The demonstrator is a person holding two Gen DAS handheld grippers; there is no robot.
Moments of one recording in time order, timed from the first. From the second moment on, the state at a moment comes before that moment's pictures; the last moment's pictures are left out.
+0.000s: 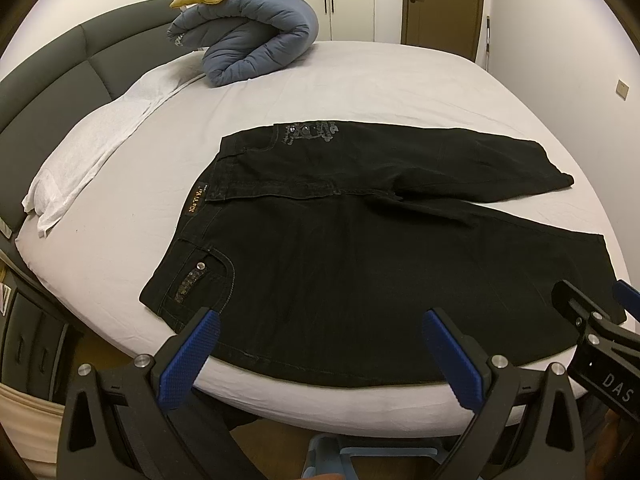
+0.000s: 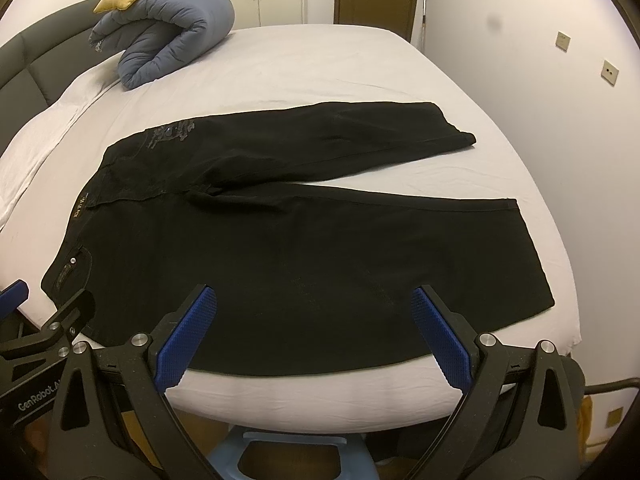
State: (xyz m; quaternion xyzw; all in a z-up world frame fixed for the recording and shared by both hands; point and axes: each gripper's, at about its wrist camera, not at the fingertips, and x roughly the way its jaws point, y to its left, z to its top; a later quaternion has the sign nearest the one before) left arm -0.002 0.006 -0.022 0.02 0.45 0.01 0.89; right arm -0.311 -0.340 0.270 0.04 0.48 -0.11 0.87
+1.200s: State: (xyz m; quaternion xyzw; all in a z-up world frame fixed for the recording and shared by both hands) left arm 0.453 0.092 -0.151 0.22 0.60 -0.25 0.73; right arm 0.004 -0.373 0.226 -0.10 0.44 0.30 0.84
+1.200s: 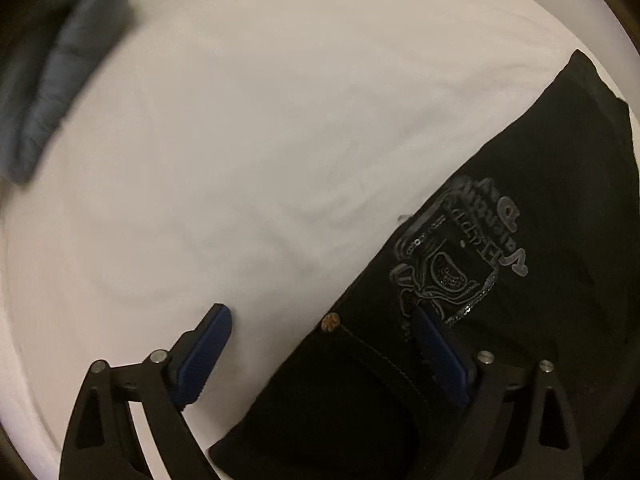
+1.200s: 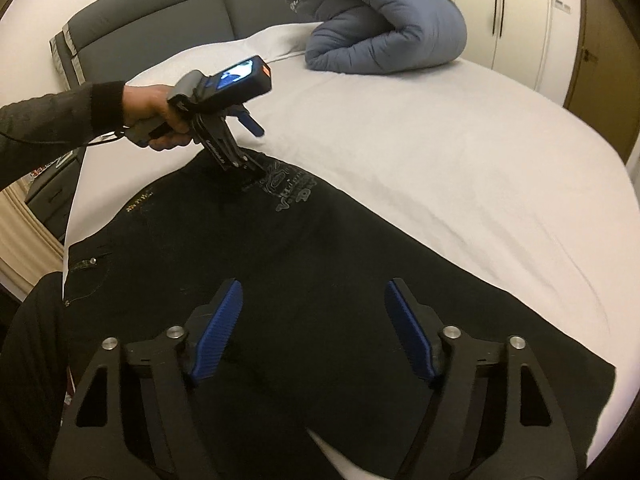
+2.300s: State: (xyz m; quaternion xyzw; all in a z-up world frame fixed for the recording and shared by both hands) left arm 0.317 0.090 -0.074 0.26 0.46 -0.28 0.80; right arm 0.162 -0.231 0.154 -0.25 0.52 0.35 0.74
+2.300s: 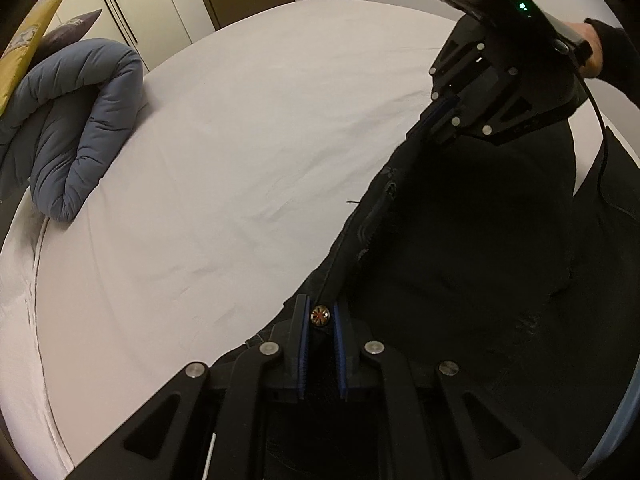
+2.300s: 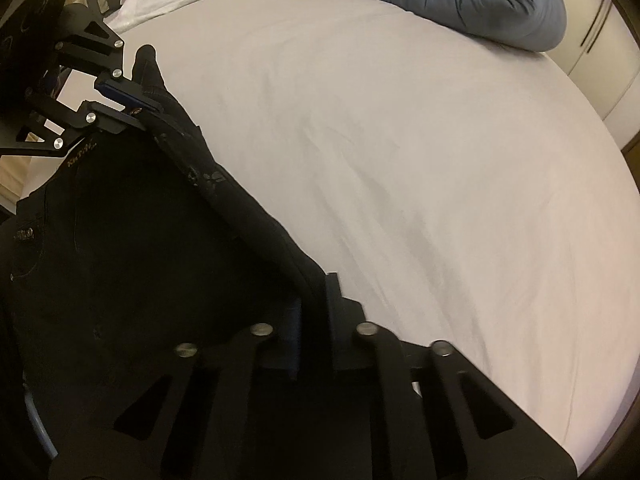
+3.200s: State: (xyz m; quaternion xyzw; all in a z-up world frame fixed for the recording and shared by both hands) left arm 0.146 0.089 -0.078 0.34 0.44 -0.33 0.76; right arm -0.052 -0.129 0.172 -0.44 0.43 0.46 0.64
